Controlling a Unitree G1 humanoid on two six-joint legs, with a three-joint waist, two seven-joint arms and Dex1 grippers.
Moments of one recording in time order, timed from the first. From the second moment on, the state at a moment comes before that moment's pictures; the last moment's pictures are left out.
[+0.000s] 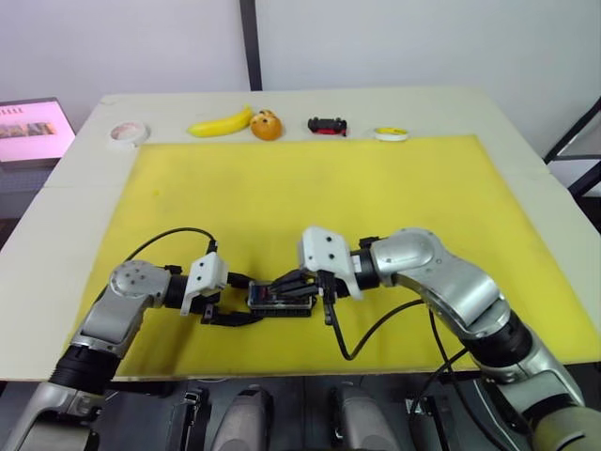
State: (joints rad) left arm -0.29 0.70 -0.16 0.07 -0.31 0.04 -1.37; right arm -0.64 -0.54 0.45 -0.44 0.34 0.75 0.98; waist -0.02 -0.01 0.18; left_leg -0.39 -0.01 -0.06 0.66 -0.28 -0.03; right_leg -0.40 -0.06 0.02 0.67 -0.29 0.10
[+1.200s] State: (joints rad) left arm -0.28 0.69 -0.18 0.07 -0.27 0.02 -1.36; right arm -0.64 -0.51 0.53 -0.30 0.25 0.71 0.98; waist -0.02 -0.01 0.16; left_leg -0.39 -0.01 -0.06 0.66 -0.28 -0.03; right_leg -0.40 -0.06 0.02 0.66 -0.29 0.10
